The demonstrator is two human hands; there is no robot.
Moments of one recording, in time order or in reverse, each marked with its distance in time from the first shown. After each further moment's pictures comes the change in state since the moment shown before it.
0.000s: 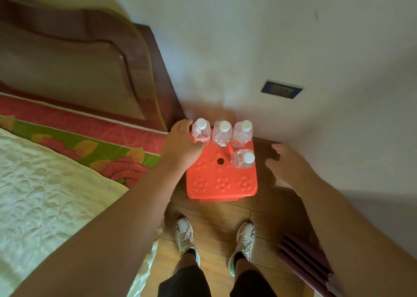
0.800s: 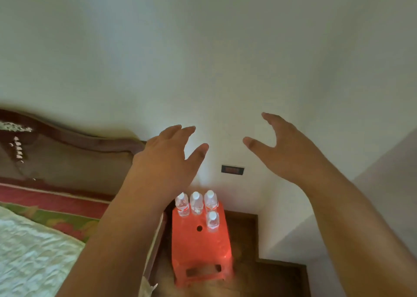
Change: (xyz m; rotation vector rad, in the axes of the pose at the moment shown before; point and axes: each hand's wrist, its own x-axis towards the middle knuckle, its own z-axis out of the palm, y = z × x) left_hand -0.258 0.272 -0.233 0.230 0.238 0.360; right_hand -0.287 -0.077 -0.277 0.075 0.468 -0.504
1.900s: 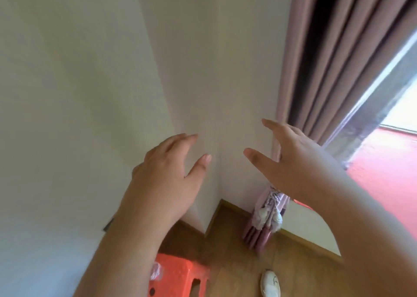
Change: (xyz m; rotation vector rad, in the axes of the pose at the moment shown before) left_hand -0.035 0.140 0.033 -0.162 -0.495 1.104; right_hand -0.260 -0.023 -0.029 -0.163 0.673 0.987
